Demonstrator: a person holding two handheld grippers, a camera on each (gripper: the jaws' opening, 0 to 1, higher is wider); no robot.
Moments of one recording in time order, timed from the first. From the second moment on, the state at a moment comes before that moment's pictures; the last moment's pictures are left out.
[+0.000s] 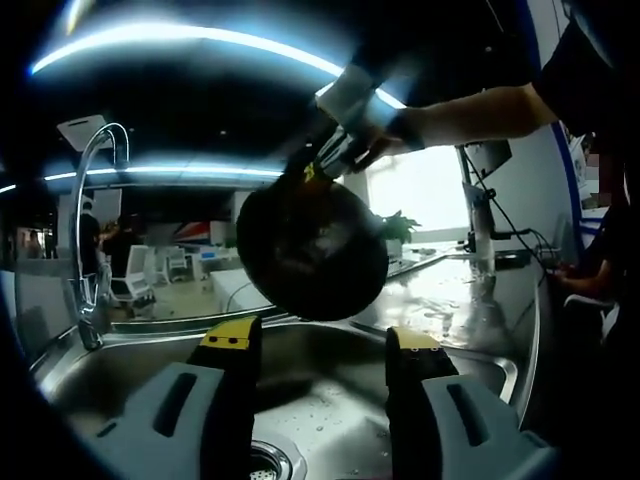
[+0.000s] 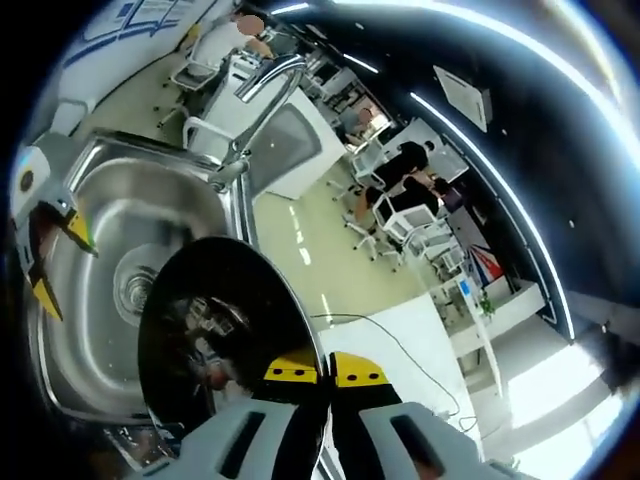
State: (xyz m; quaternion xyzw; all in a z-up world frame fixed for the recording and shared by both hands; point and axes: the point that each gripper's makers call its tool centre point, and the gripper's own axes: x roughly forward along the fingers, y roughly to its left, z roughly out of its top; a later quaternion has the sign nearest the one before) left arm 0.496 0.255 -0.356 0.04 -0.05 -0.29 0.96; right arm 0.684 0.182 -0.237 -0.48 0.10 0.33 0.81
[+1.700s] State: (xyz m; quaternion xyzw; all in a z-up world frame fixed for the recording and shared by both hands) left arm 0.499 0.256 -0.358 0.03 -0.05 -0.29 0.95; right arm 0.642 0.212 -0.207 -0.57 -0.11 0.29 0.76
